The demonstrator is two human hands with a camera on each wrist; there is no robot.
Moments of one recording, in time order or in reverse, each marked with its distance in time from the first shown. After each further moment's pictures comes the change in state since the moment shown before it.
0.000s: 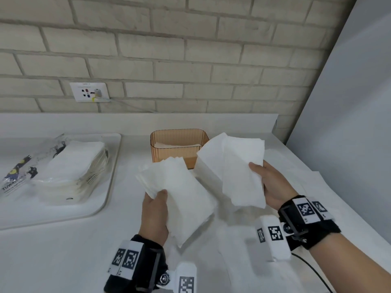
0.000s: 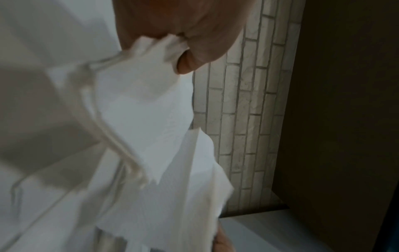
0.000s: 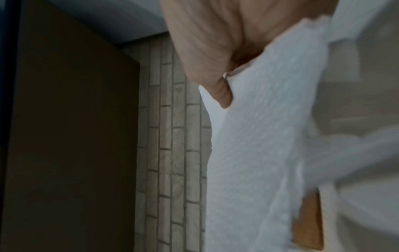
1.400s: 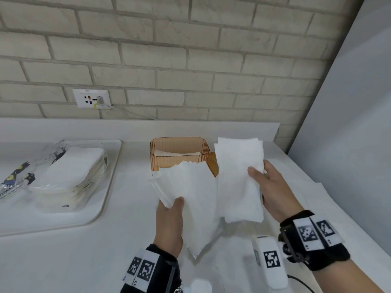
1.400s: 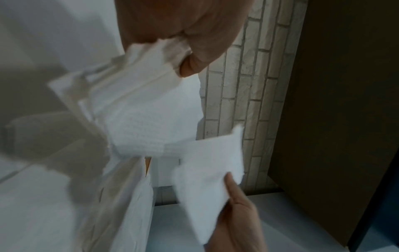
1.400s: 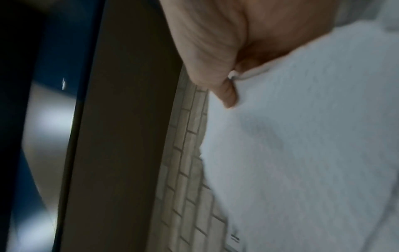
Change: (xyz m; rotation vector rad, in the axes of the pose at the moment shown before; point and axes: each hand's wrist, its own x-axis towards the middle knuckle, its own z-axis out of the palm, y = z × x) left_hand 0.000 -0.017 0.031 -0.019 -0.020 0.033; right_hand -0.019 -0.018 0.013 -0.138 0.036 -0.206
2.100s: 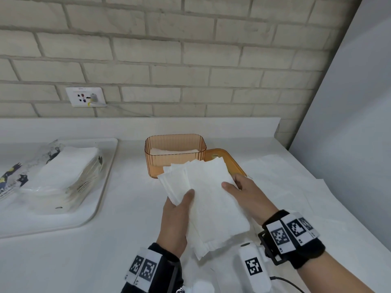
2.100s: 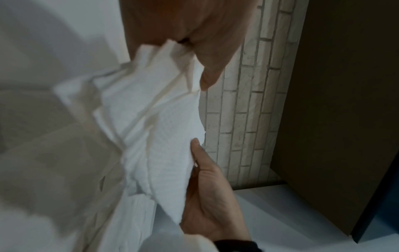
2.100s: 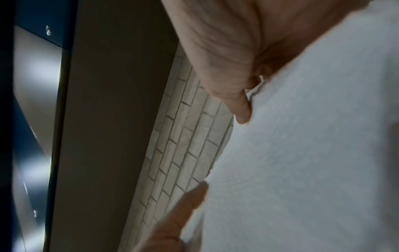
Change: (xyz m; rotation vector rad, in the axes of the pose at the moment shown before) left_hand -0.003 -0.001 0.022 0.060 -0.091 -0.020; right_hand 0.013 0.029 0.014 -0.517 -0.160 0.065
